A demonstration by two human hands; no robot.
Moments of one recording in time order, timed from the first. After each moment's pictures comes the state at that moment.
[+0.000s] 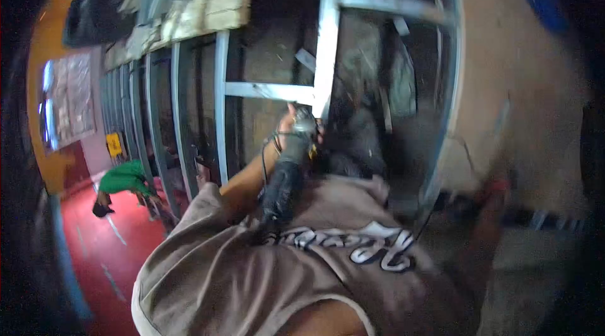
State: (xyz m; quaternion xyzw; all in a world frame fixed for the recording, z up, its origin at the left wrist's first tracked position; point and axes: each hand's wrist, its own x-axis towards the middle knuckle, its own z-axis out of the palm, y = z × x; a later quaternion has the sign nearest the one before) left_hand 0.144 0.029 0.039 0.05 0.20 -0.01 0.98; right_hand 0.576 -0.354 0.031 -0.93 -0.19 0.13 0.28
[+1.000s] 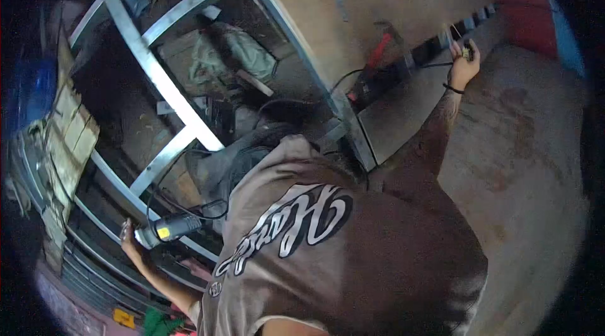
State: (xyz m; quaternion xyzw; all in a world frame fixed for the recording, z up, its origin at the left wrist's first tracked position) left_hand 0.011 0.168 0.233 0.63 0.59 0.09 0.49; right_hand 0.625 -0.497 0.259 -0.84 -0.02 -0.24 0.48
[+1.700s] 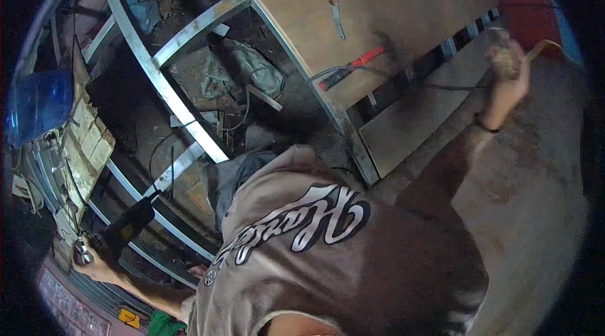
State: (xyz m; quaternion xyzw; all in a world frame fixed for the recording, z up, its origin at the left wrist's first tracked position) left_hand 0.067 0.238 0.362 0.75 0.61 0.21 -0.18; right_hand 0.588 -0.410 0.432 -0.86 -0.21 -0.28 0.38
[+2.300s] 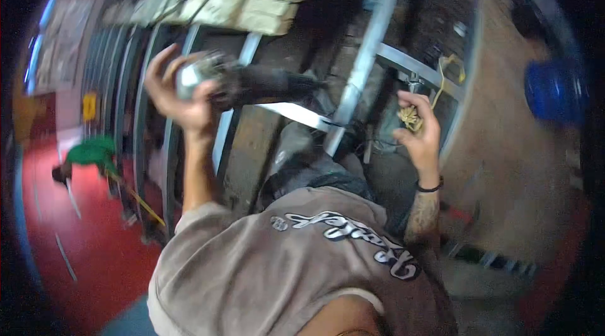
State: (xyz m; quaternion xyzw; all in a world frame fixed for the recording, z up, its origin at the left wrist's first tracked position) left_hand 0.143 0.160 0.388 0.74 0.37 0.56 0.09; right_hand 0.450 -0.016 0.288 -0.58 -0.47 0.37 0.56
